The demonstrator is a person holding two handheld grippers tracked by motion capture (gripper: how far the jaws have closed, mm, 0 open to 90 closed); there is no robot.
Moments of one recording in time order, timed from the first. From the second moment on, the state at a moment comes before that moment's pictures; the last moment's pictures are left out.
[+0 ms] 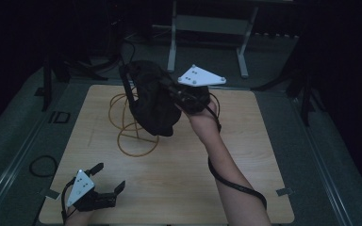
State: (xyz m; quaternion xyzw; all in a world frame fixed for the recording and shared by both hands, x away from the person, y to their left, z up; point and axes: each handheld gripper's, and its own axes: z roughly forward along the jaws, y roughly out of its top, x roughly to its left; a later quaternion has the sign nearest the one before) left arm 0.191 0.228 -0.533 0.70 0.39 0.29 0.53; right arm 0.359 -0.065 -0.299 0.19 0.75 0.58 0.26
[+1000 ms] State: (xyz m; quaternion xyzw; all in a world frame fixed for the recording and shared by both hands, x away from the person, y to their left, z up) left arm 0.195 0.226 -0.544 0.71 0.39 0.26 0.52; right arm 0.394 0.006 -0.355 0.20 0.80 0.54 0.17
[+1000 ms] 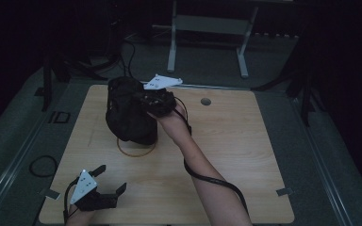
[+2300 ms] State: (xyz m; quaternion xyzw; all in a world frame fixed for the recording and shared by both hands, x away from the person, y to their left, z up) left arm 0.197 0.222 -0.546 0.71 0.39 0.24 0.53; right arm 0.382 -0.039 -0.371 0.18 0.80 0.55 0.12
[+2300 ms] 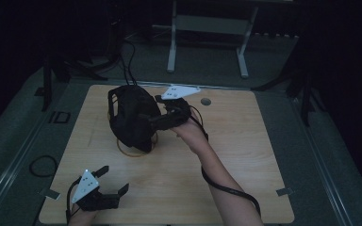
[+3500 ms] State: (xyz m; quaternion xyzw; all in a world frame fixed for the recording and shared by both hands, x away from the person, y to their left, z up) left arm 0.197 0.219 -0.547 0.72 0.39 0.24 0.53; right arm 0.341 -0.132 -0.465 0.20 0.82 0.52 0.12
